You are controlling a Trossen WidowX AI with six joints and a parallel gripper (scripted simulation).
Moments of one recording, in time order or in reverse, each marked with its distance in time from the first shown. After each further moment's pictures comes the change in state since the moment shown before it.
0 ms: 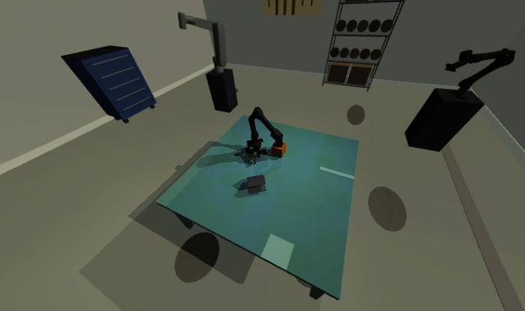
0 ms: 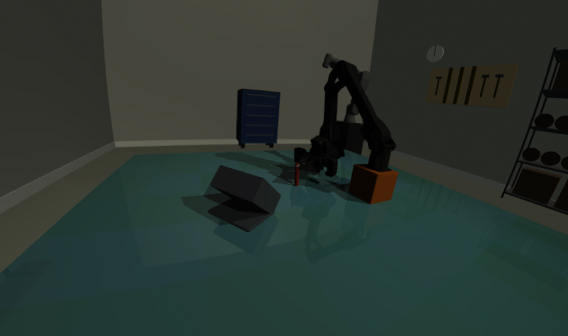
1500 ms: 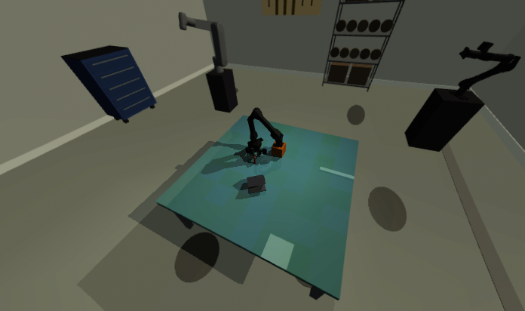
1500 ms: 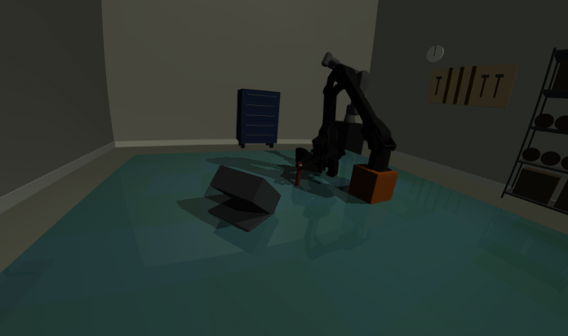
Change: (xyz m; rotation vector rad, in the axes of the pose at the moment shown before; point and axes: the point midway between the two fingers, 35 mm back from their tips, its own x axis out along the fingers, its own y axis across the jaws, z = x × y) arm -0.007 0.000 -0.002 -0.003 -0.014 -0.007
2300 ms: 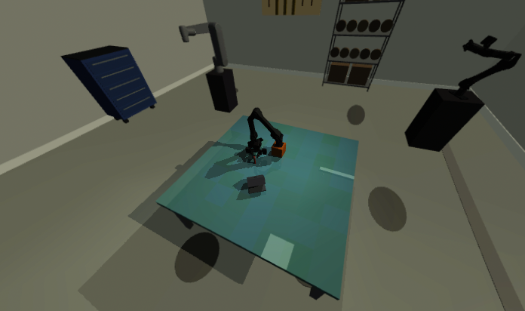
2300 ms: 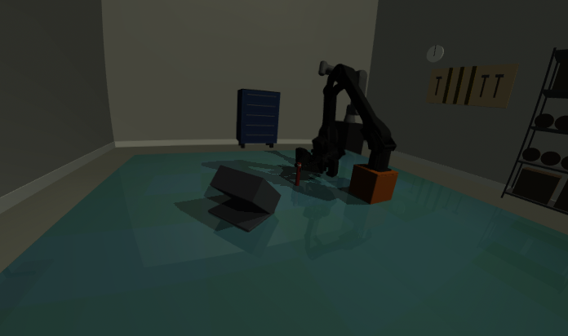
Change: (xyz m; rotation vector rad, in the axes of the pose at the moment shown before) arm 0.000 0.000 0.000 0.000 0.000 0.000
